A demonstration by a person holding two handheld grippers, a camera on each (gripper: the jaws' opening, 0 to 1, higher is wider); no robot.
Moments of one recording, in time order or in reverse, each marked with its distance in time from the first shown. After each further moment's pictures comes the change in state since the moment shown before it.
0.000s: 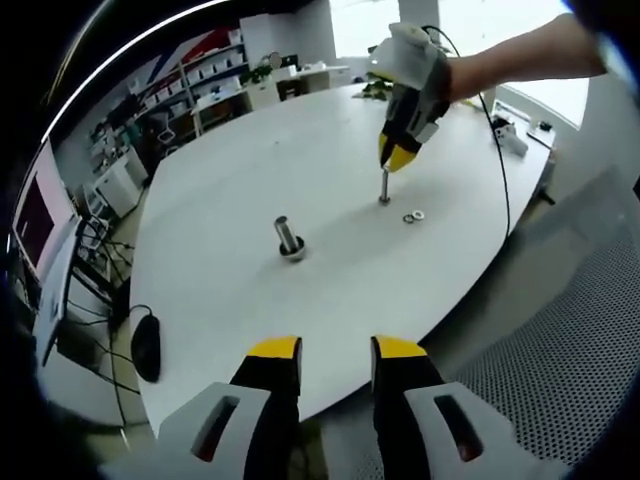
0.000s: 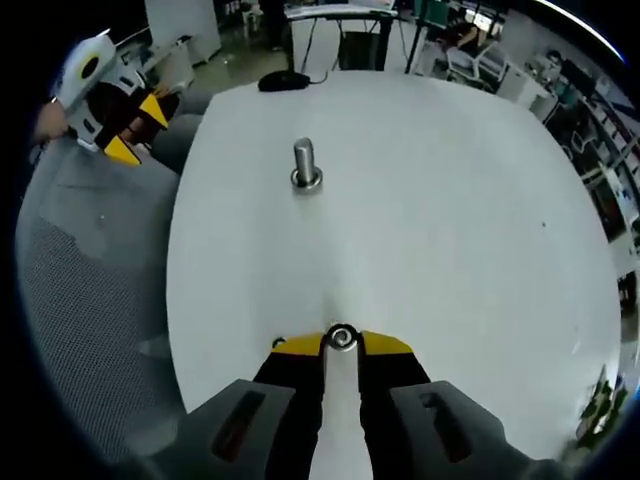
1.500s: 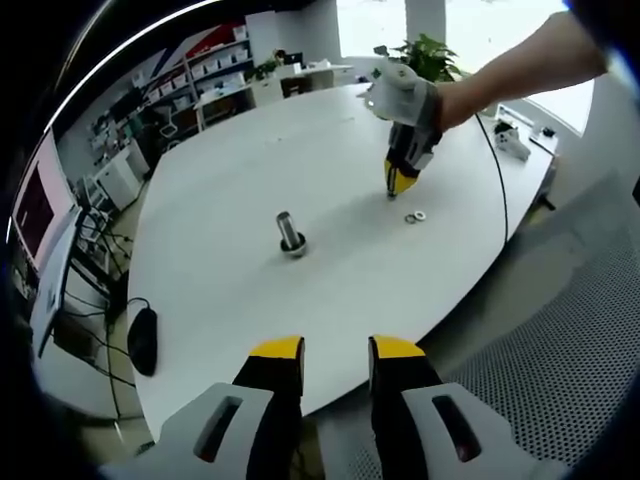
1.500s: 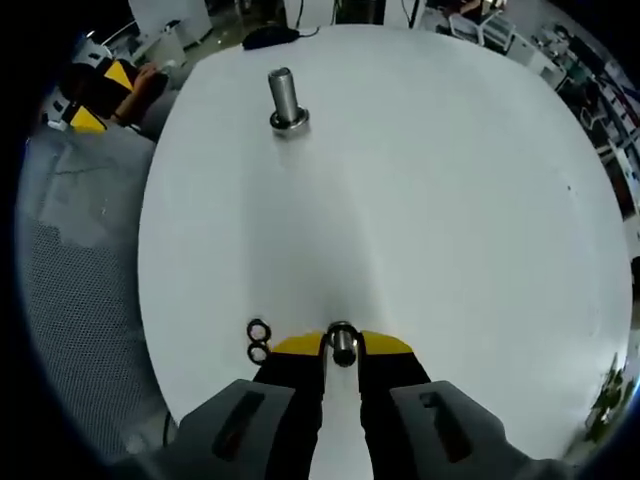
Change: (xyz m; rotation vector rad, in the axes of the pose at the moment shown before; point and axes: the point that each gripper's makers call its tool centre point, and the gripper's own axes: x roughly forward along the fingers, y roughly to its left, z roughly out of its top) left arm 0.001 0.001 -0.004 -0.033 0.007 -0.005; right arm 0.049 -0.004 -0.040 0.037 0.146 0.033
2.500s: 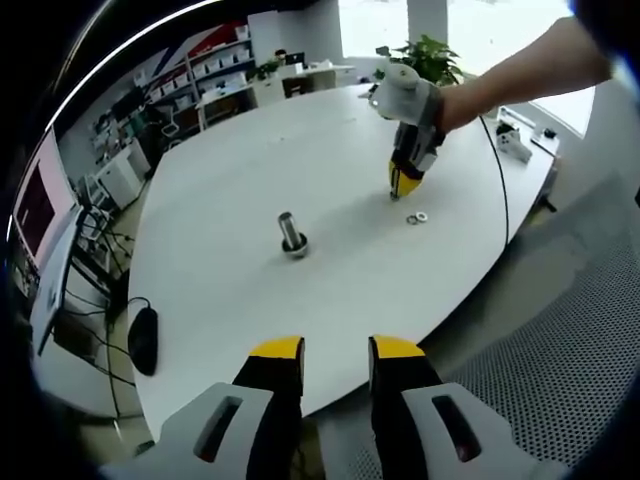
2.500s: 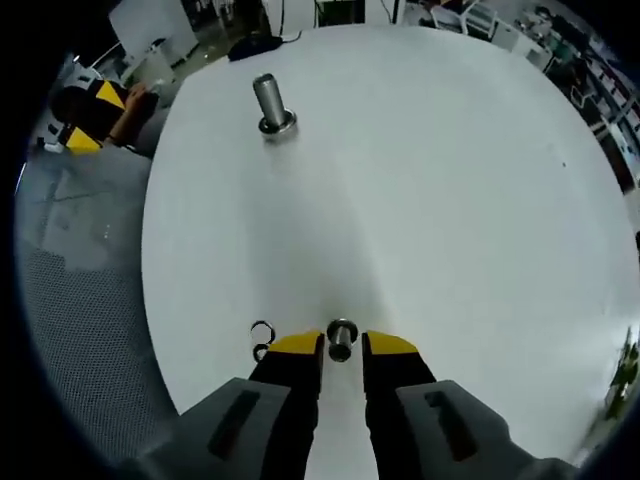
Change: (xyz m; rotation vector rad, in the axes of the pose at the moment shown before) left arm -0.001 0.001 0.002 -0.006 -0.005 0.004; right arm -0.011 0.000 -0.002 0.100 -0.038 0.014
